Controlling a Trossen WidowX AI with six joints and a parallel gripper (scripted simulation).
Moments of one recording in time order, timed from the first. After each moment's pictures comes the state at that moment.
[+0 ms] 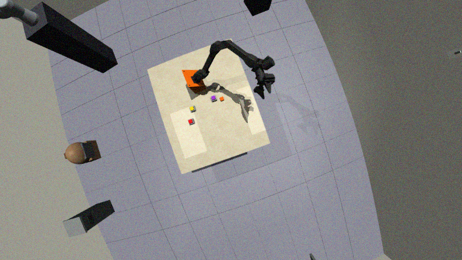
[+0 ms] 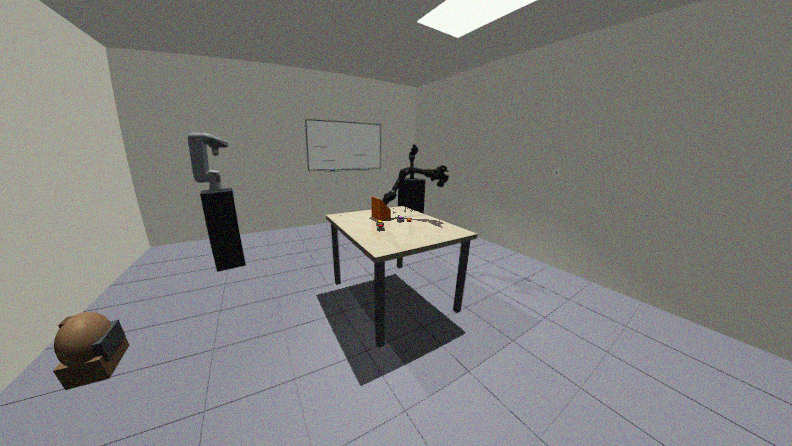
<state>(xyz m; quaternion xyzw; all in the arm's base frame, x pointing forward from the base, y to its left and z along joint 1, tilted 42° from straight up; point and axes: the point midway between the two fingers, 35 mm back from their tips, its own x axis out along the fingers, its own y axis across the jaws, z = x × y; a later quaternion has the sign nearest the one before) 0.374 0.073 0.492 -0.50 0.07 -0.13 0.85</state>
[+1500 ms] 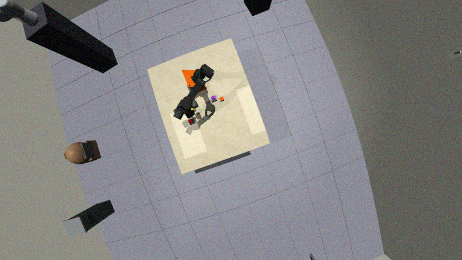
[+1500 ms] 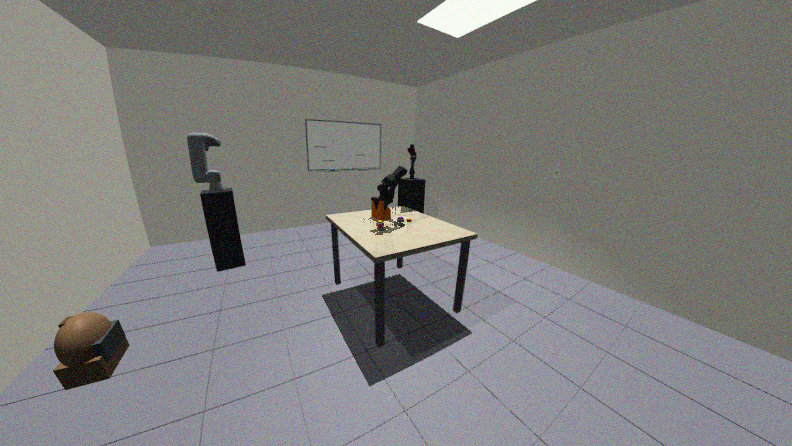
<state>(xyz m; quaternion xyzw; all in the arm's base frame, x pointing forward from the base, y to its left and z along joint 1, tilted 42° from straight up) 0.214 -0.163 -0.065 0.18 0.67 0.20 0.69</state>
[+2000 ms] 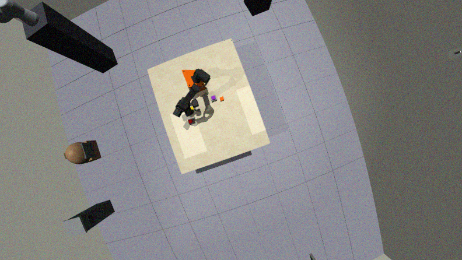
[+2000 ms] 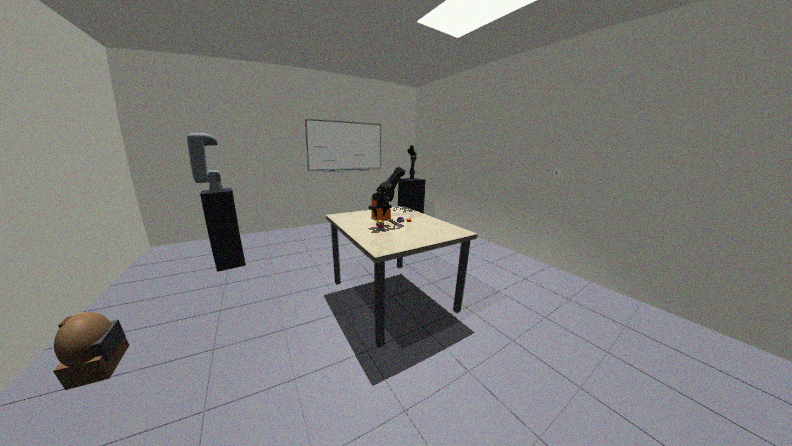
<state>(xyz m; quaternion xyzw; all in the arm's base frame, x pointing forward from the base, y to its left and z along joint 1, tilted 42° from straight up) 0.192 -0.113 -0.111 0.29 0.65 0.21 0.67</state>
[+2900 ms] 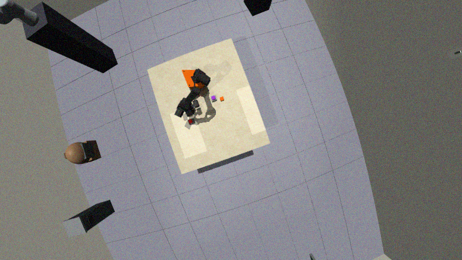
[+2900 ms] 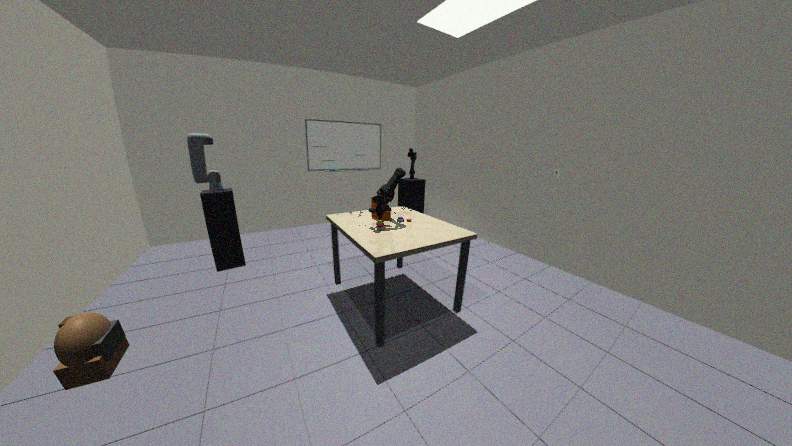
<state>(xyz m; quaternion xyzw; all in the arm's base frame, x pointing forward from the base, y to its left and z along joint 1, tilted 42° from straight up) 0.193 -0.098 -0.129 0.29 0.65 0.21 0.67</state>
